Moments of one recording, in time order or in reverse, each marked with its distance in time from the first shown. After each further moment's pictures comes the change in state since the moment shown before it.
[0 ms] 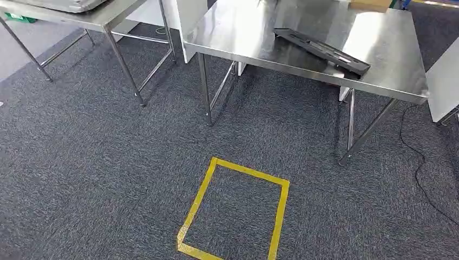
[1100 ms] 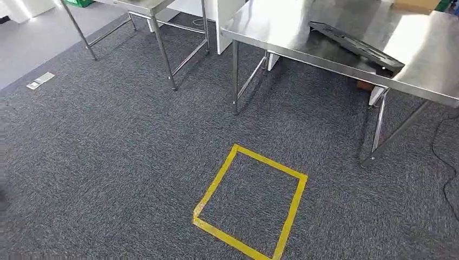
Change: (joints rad) left arm -0.003 0.023 -0.002 0.001 -0.009 -0.018 -0.066; right arm 0.021 -0.030 -0.048 0.004 -0.006 -0.055 -0.046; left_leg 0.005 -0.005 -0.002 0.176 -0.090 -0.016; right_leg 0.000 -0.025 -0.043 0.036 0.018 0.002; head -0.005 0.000
